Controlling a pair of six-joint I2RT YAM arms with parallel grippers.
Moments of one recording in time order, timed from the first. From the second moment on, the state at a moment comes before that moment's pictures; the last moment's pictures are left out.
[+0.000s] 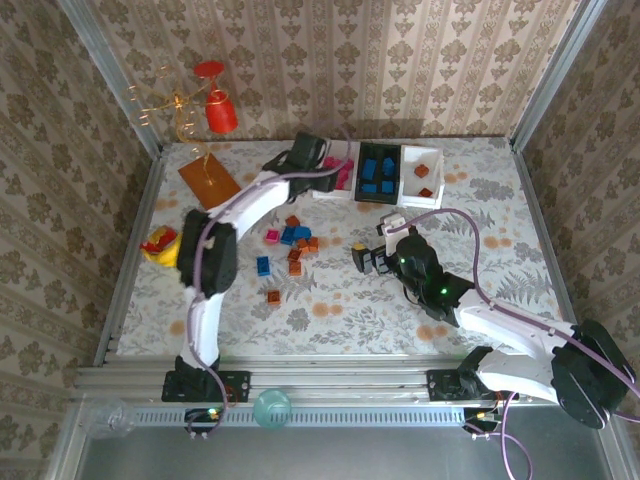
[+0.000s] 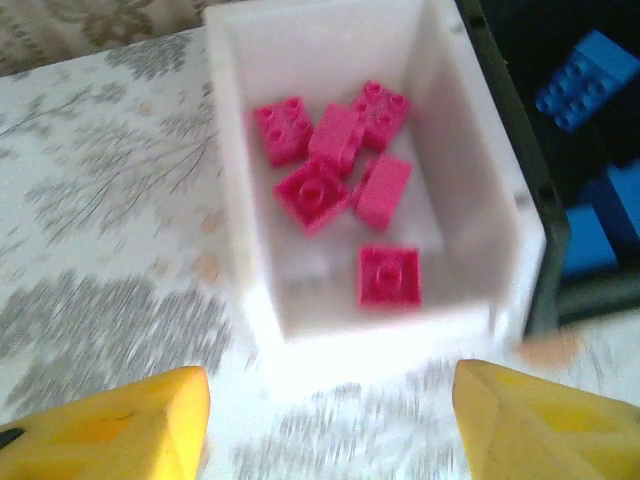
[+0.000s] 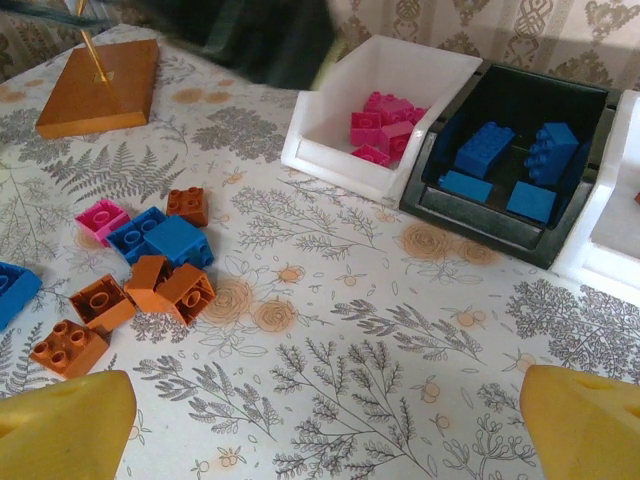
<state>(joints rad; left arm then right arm) -0.57 2.02 1.68 -0.43 -0.09 -0.15 0.68 1.11 0.55 0.18 0.28 0.12</state>
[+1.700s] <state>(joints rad) -0.34 1.80 1.03 -0.29 0.06 -0.21 0.70 1.25 0.59 0.15 -0.01 0.14</state>
